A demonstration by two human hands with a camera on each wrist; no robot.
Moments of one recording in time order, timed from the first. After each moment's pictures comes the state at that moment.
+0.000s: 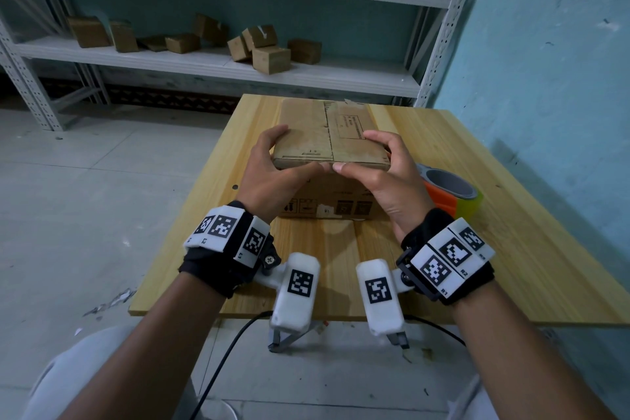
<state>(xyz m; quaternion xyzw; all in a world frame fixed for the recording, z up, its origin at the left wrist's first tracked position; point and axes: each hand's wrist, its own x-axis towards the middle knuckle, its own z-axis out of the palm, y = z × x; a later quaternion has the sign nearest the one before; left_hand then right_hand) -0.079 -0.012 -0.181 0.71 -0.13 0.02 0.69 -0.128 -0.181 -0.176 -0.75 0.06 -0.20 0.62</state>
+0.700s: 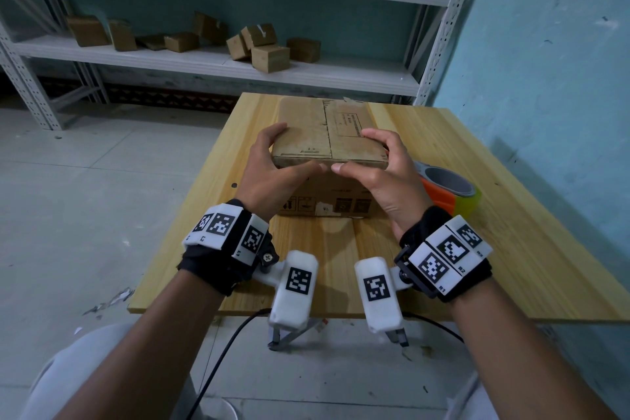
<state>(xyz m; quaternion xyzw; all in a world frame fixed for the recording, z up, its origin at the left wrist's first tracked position) -0.079 -0.012 -0.181 0.70 -0.14 0.01 0.70 -0.128 -0.181 -0.177 -0.76 0.06 -0.20 0.62</state>
